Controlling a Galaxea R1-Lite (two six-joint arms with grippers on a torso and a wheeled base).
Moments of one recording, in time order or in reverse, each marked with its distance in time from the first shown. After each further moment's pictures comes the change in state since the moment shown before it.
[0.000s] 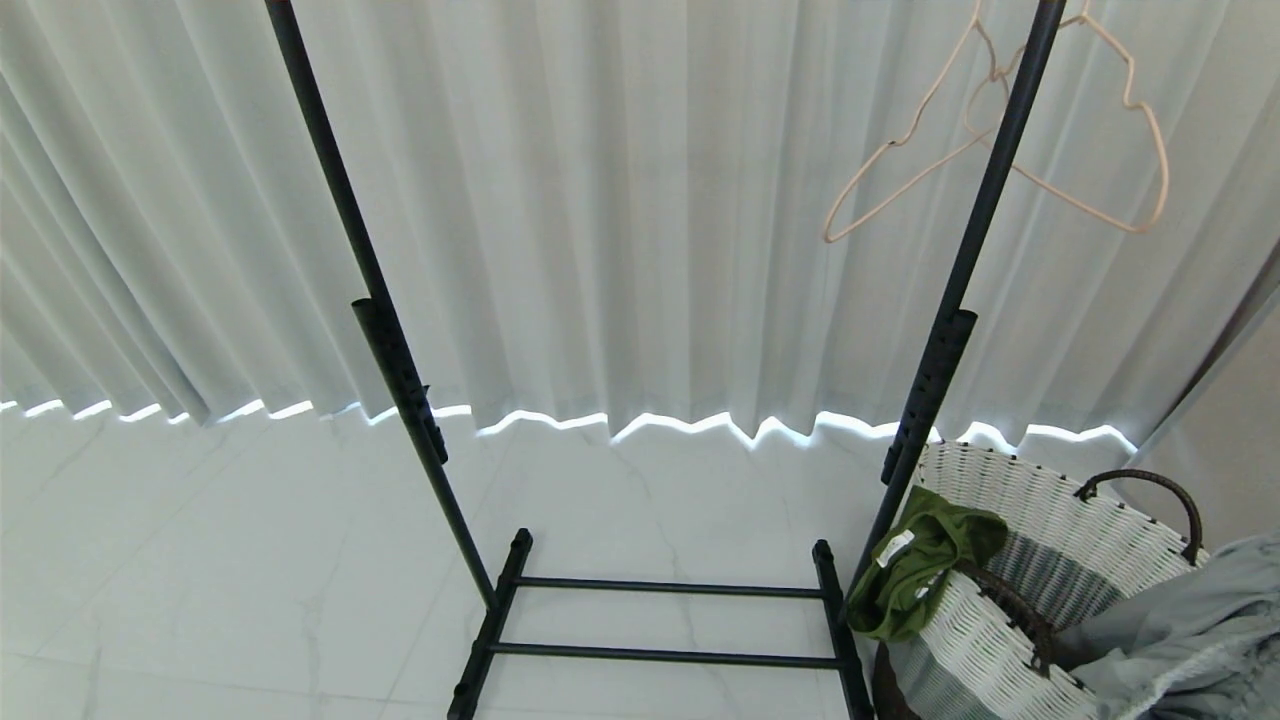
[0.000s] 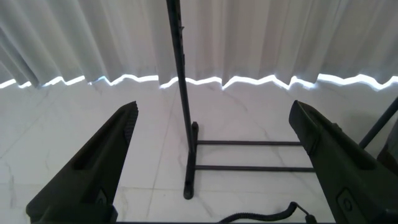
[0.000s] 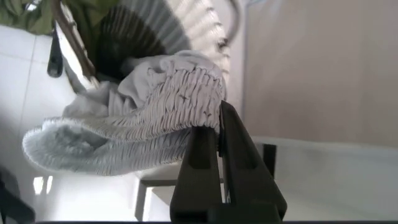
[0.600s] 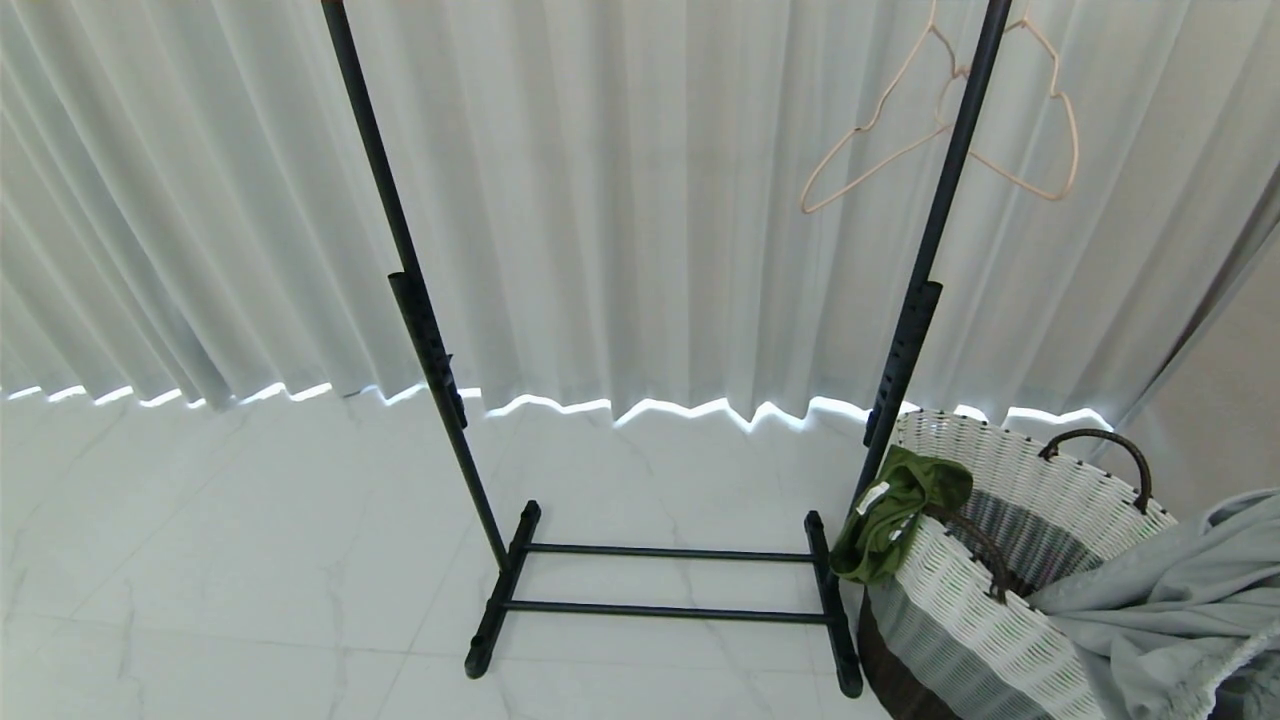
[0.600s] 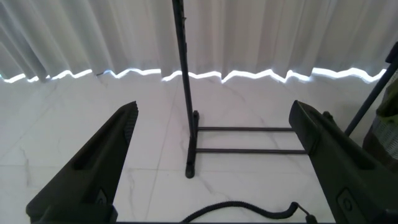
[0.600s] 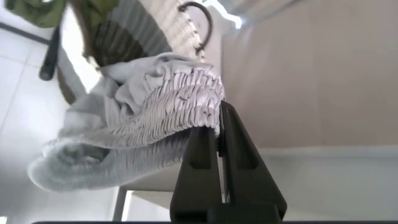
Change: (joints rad) left arm -0.001 0.000 0.000 0.000 0.000 0.005; right arm 0.076 -0.099 -0.037 0.006 0.005 -0.083
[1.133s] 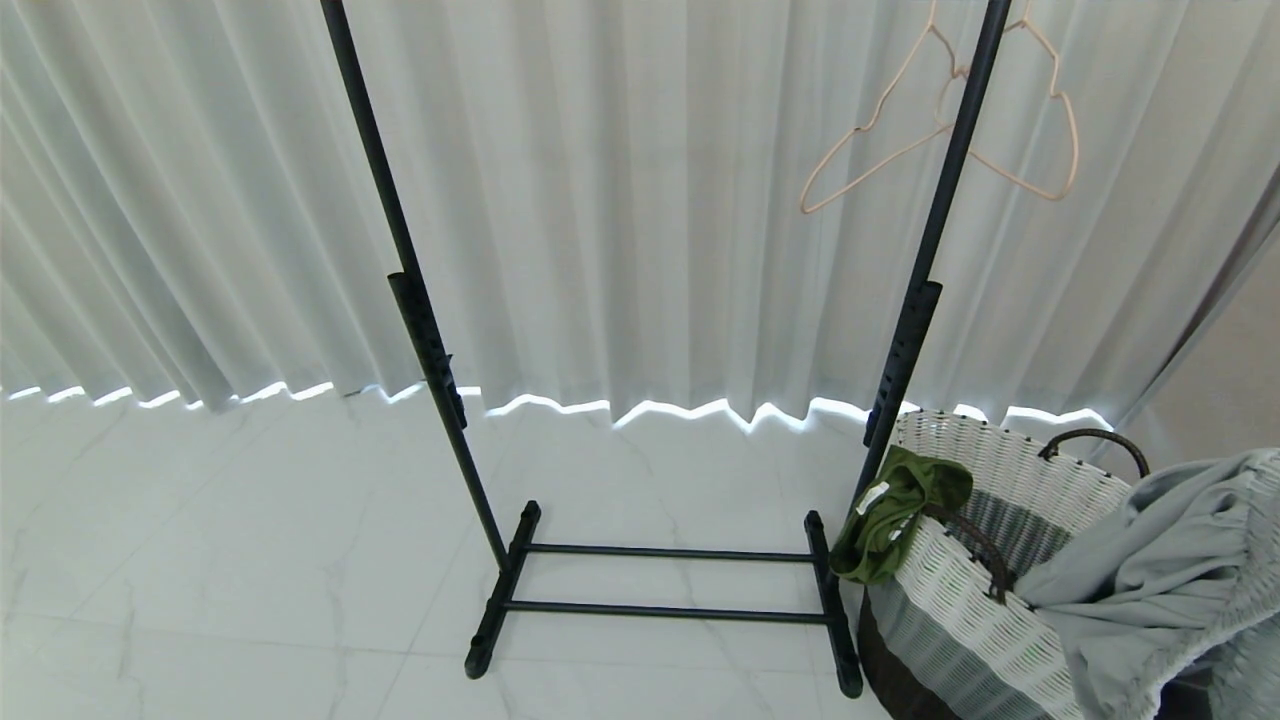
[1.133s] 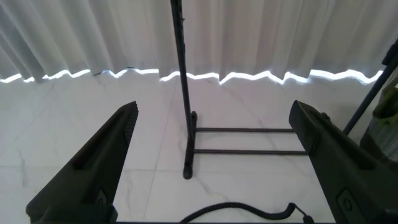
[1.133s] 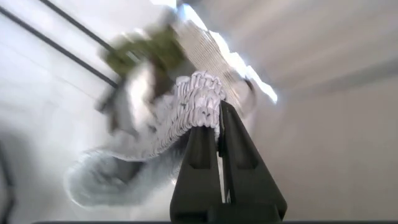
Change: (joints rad) left arm 0.001 0.000 -0.001 -0.006 -0.014 -0.014; right arm 0.409 -0.032 -0.022 -0.015 0.006 0.057
